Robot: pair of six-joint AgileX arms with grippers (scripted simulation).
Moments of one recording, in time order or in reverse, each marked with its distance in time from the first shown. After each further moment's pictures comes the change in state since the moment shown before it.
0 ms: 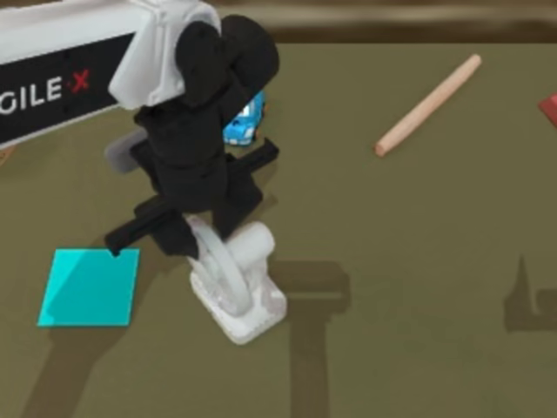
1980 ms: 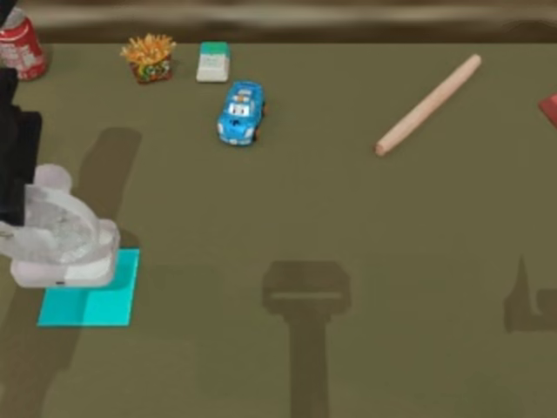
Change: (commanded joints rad) left arm 0.458 -0.235 -0.030 -0.193 -0.004 -0.483; right arm 0.000 0.000 0.000 0.000 0.000 0.000
